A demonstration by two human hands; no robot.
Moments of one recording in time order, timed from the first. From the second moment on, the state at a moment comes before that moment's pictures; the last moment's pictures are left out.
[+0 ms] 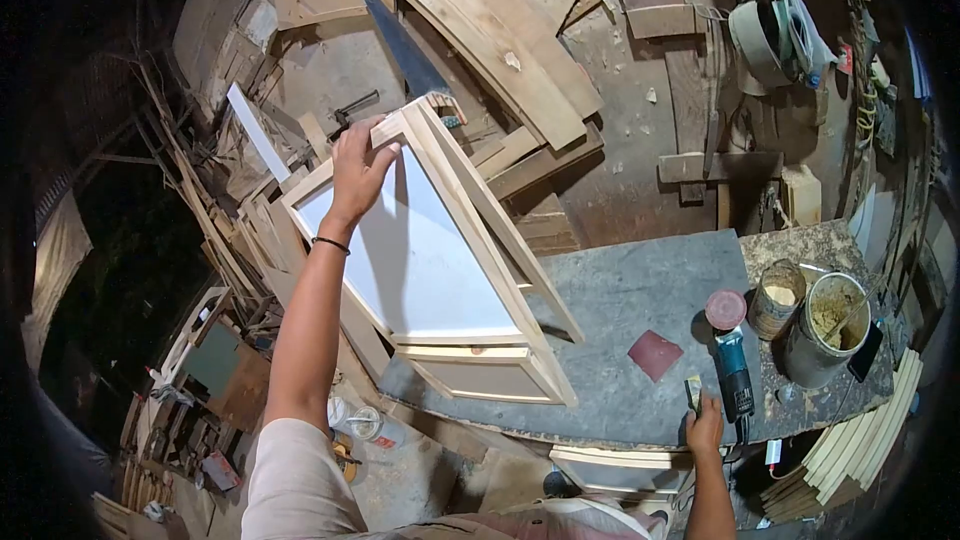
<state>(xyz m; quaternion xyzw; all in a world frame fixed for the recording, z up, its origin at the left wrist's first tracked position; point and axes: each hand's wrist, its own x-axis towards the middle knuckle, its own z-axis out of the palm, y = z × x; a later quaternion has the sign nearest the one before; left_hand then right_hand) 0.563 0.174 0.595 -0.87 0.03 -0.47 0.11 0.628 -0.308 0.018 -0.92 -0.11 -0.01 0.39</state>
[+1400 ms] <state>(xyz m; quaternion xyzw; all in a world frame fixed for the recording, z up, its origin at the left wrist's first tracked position) 0.574 0.178 0.580 -0.77 0.08 -0.63 -0.02 0.637 -0.034 0.557 -0.68 -0.50 -0.50 0.19</state>
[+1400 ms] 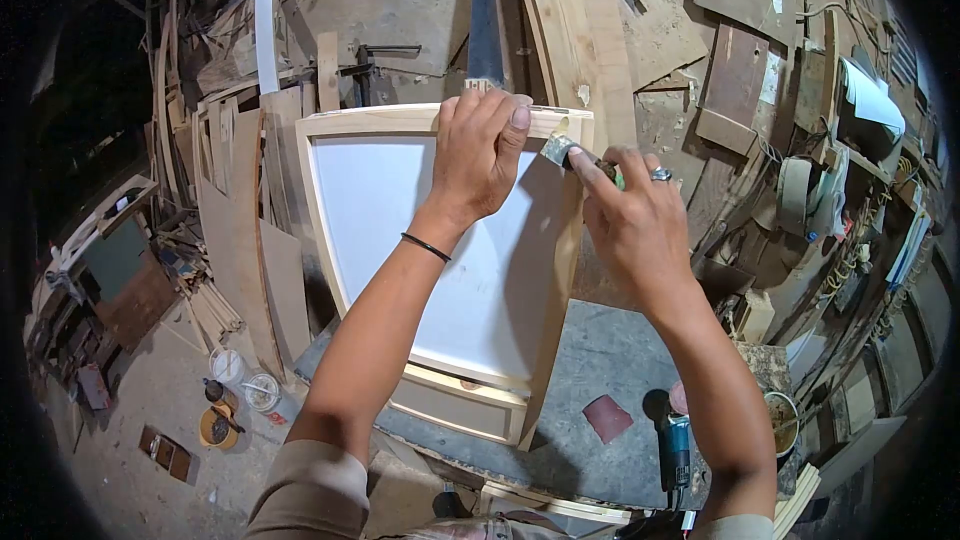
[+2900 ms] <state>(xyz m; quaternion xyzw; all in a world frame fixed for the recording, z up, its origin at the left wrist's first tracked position) 0.604 0.169 0.574 -0.78 0.02 -0.62 0.08 0.665 -0.074 0.399 -0.51 -0.44 -0.08 0.74</state>
